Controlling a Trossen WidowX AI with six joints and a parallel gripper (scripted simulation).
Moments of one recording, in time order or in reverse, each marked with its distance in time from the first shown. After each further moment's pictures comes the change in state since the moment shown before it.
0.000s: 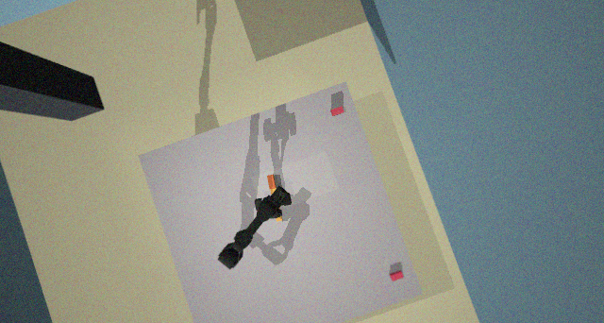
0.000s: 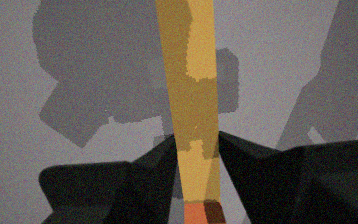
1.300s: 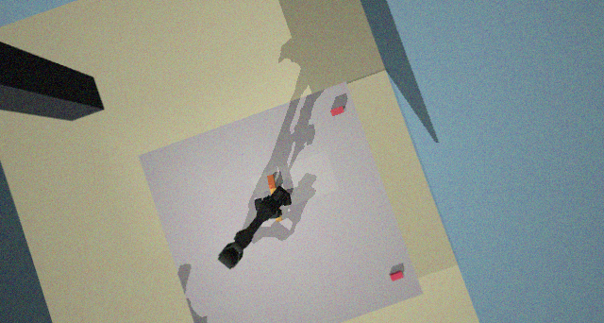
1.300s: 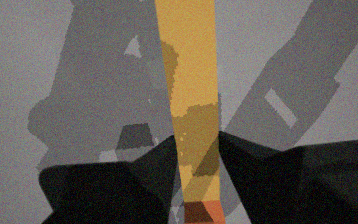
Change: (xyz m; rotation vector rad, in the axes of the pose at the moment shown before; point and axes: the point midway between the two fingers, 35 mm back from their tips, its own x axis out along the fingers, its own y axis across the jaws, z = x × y) arm -0.002 0.000 0.000 0.000 -0.002 -0.002
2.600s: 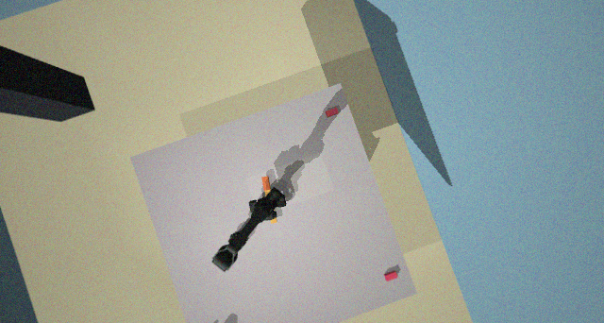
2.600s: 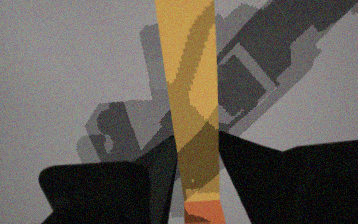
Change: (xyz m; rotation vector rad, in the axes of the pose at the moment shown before) arm -0.002 0.000 0.000 0.000 -0.003 -0.001
